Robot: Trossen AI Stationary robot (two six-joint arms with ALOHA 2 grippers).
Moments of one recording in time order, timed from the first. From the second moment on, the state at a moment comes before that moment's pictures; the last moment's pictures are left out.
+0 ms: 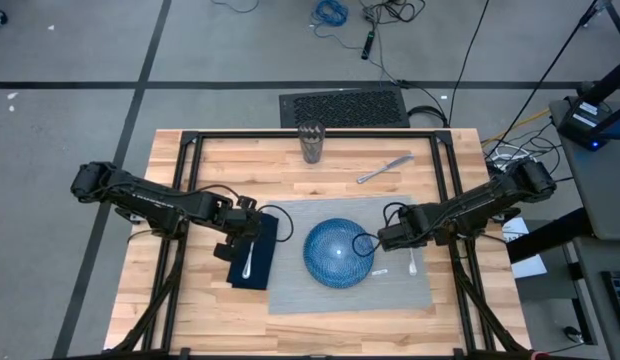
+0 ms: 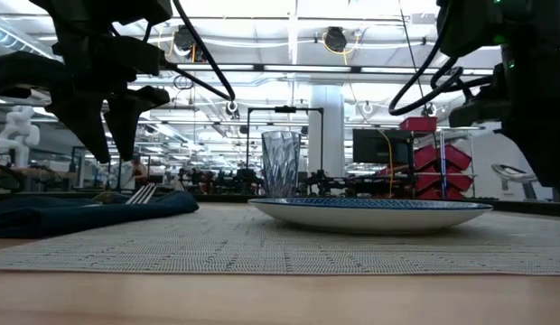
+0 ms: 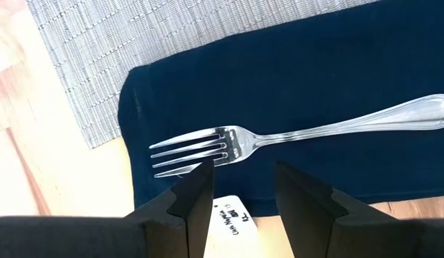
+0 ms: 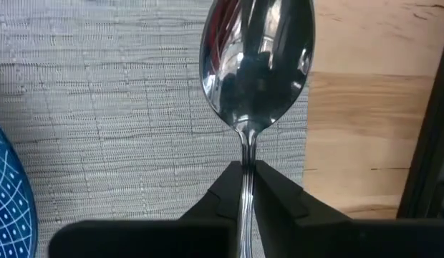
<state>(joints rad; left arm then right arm) -0.14 1.25 0.76 -0.78 -0.08 0.24 0.27 1.40 0.81 -1.09 0.02 1.81</state>
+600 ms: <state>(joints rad) -0.14 1.25 0.76 -0.78 -0.08 0.24 0.26 1.40 0.73 -1.02 -0.02 1.79</state>
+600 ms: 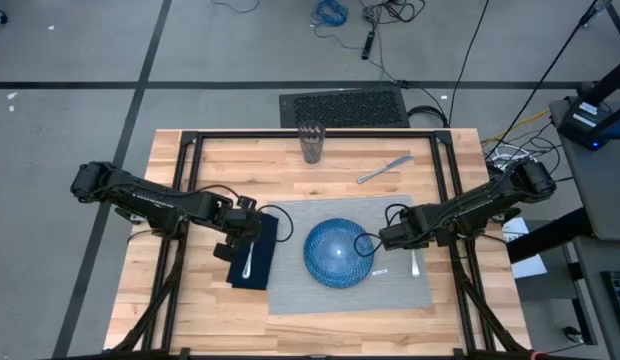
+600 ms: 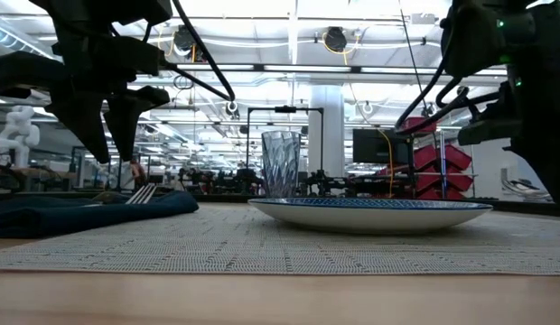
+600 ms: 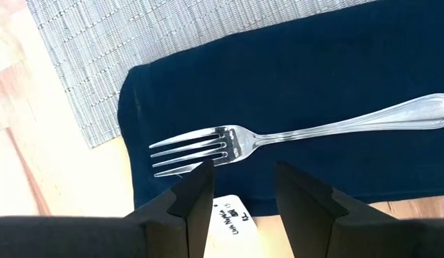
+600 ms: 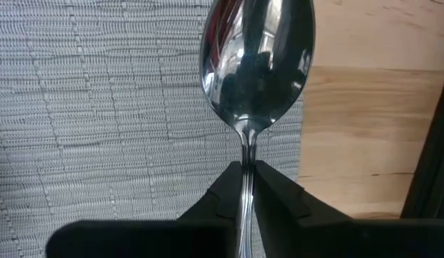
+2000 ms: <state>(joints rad) -0.14 1.25 0.76 -0.70 -0.08 0.24 0.27 1.40 0.72 -0.68 0.32 1.51</state>
